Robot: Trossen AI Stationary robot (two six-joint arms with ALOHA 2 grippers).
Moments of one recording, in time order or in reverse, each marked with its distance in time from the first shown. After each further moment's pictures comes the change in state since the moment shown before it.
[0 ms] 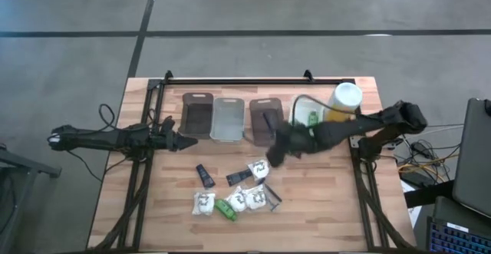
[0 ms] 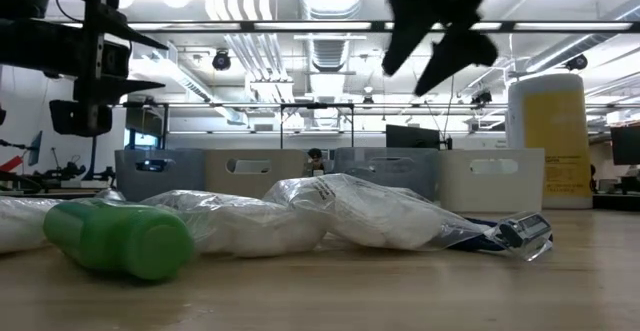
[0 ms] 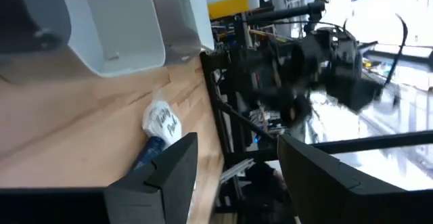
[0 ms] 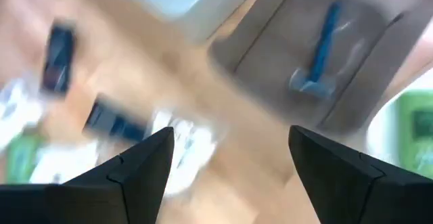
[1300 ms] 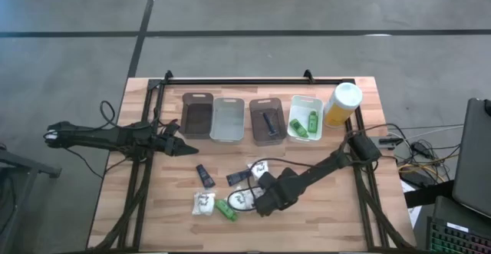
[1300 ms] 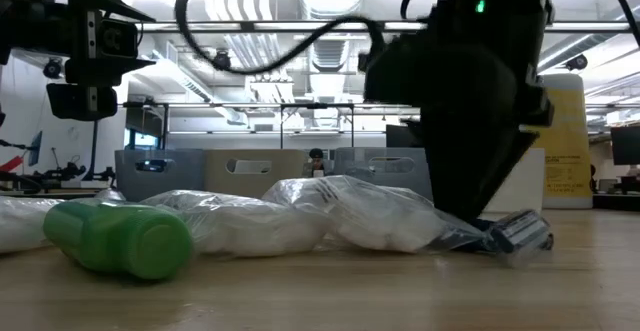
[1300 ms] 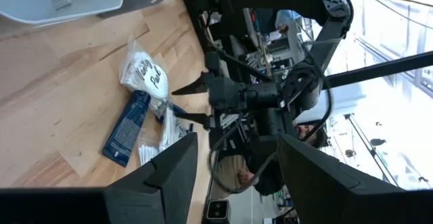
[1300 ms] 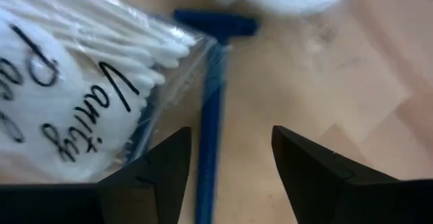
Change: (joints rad) left arm -0.002 0.116 0.083 -0.001 0.227 0.126; right arm 0.267 0.621 0.334 -0.204 -0.113 0.243
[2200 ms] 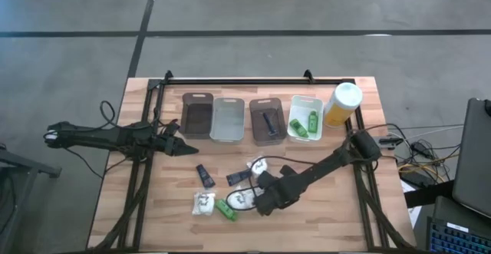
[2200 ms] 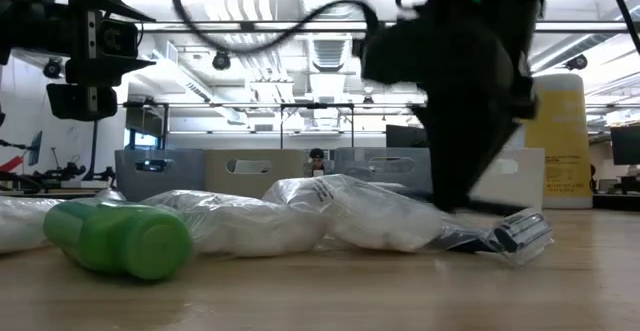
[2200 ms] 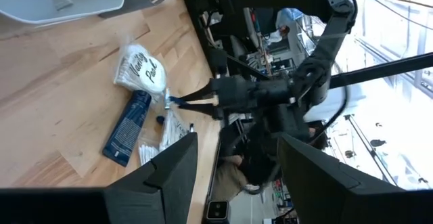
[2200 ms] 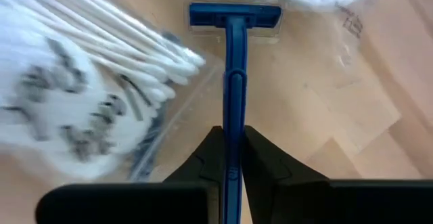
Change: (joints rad) left arm 0.000 0.000 -0.001 0.000 0.000 -0.004; right arm -0.007 -0.056 -0.002 0.019 0.040 -0.069
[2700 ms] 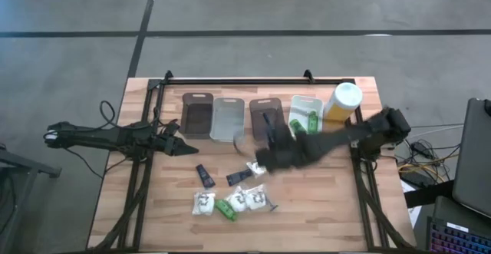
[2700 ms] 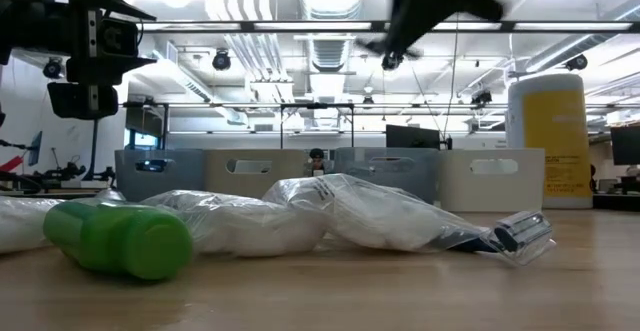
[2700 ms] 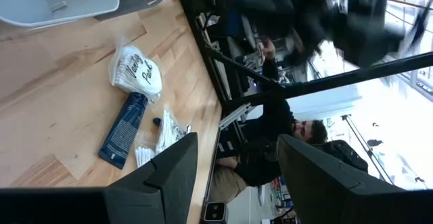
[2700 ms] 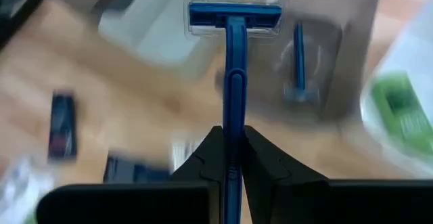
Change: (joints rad) left arm 0.000 0.000 0.000 0.013 0.000 0.001; right arm -0.218 -0.362 -0.031 -0.051 0.346 0.156
